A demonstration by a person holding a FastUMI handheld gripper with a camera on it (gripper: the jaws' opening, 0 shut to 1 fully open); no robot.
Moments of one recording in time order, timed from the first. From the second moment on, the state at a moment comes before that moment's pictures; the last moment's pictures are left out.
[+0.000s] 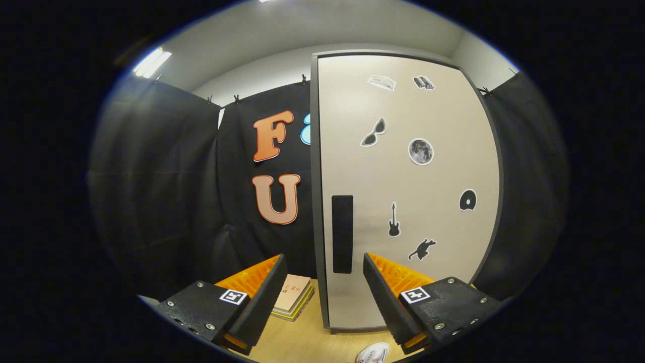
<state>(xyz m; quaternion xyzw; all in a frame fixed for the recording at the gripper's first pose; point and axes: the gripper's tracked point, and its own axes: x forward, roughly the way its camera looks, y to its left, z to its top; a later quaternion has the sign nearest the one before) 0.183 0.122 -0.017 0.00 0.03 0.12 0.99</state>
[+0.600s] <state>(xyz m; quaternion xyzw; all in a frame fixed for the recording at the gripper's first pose) 0.262 0.126 -0.030 0.00 0.05 0.10 0.99</state>
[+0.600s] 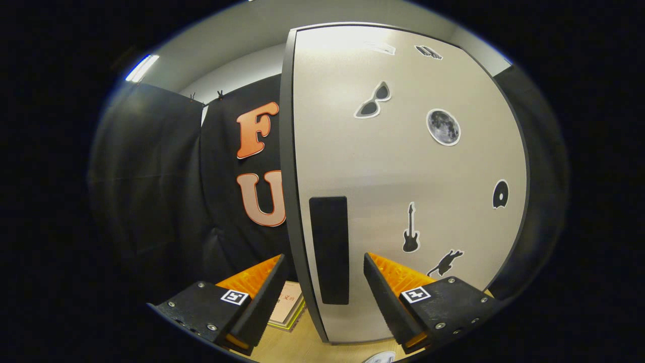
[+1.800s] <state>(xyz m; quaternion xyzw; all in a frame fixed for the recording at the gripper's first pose) 0.198 0.099 -0.022 0.00 0.06 0.06 1.00</state>
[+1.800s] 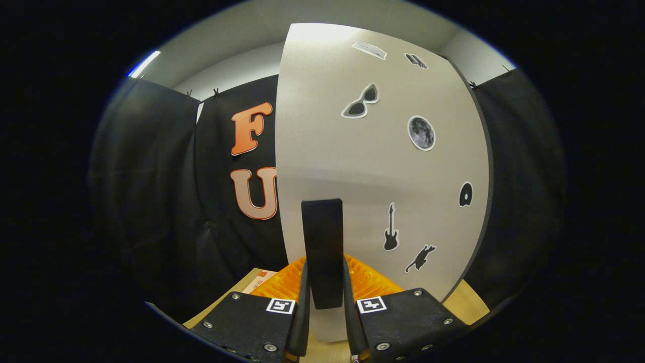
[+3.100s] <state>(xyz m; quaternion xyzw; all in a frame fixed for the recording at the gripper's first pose) 0.095 -0.047 -0.017 0.02 0.04 -0.05 1.00</state>
